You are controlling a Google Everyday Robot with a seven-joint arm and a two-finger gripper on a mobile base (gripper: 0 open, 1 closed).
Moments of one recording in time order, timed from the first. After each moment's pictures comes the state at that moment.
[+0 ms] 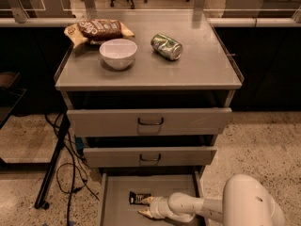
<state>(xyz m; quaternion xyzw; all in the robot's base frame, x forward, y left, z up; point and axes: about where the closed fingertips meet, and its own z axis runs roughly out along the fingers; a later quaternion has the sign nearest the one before) 0.501 0.028 0.114 -0.53 0.75 0.22 0.32</state>
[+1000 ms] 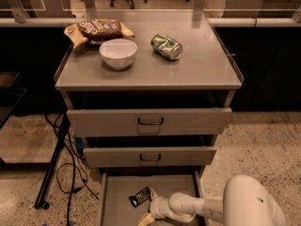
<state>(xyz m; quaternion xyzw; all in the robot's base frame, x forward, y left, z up) 0.500 0.028 0.114 -0.53 0.75 0.22 0.32</state>
